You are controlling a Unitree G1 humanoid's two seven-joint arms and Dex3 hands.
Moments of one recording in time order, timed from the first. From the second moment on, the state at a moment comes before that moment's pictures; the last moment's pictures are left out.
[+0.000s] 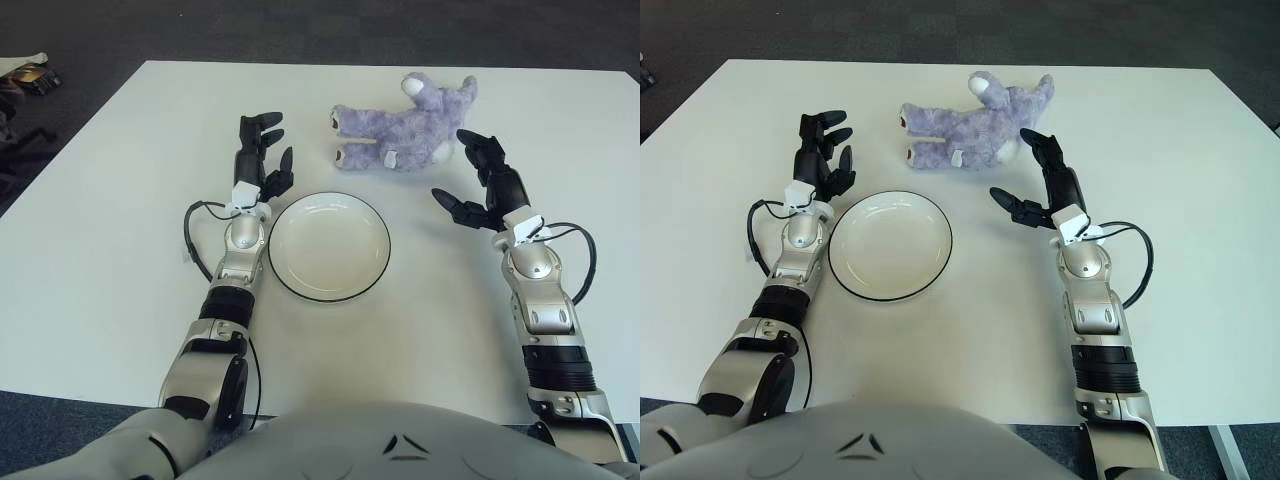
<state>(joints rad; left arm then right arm) -0.38 0.03 0.04 0.55 0.10 -0.56 0.16 -0.10 -0.27 -0.05 -0.08 -0.20 -0.09 0.00</state>
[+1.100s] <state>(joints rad) -0.38 0.03 0.03 0.54 0.08 -0.56 0.14 -0.16 -0.30 0.04 -0.14 -0.68 -0.08 -0.19</state>
